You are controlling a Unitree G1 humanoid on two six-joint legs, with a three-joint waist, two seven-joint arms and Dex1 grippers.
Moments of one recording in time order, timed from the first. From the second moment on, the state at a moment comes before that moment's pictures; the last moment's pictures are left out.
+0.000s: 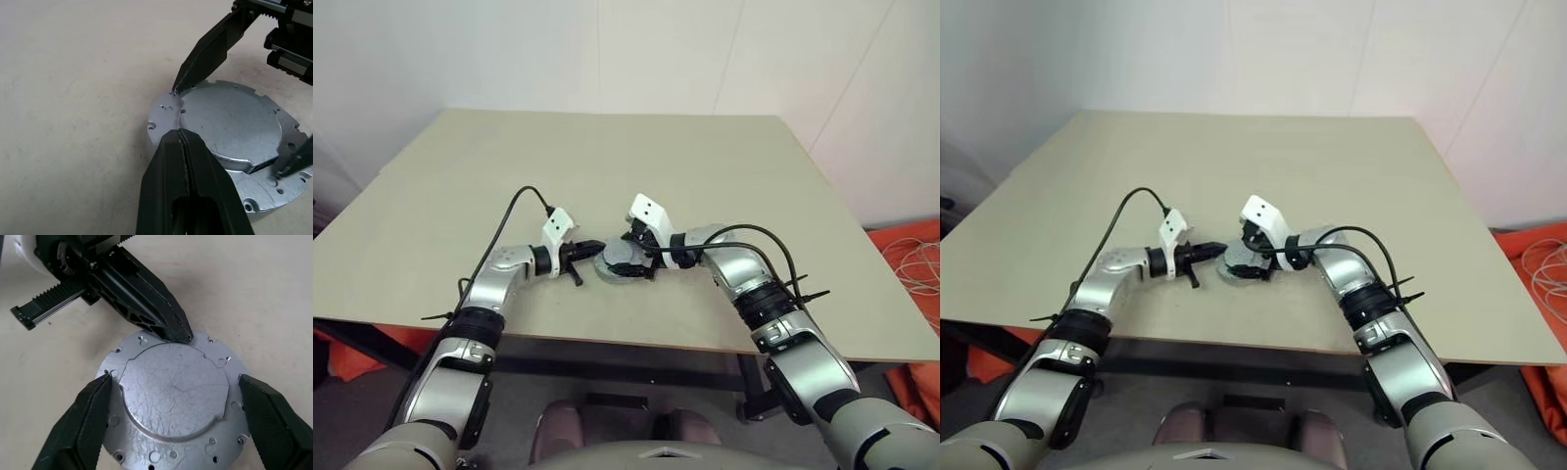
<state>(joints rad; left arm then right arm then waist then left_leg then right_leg) -0.53 0.32 -0.09 0.54 -0.19 0.14 -0.97 -0.69 -0.29 0.34 0.39 0.04 0.43 0.99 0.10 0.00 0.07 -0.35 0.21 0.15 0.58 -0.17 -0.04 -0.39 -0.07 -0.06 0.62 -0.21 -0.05</state>
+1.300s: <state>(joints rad) -0.54 0.30 -0.11 0.53 -0.18 0.15 -0.99 -0.65 -0.13 -0.61 0.44 0.54 1.59 0.54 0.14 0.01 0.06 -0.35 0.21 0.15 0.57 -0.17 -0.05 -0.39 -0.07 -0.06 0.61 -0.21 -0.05</state>
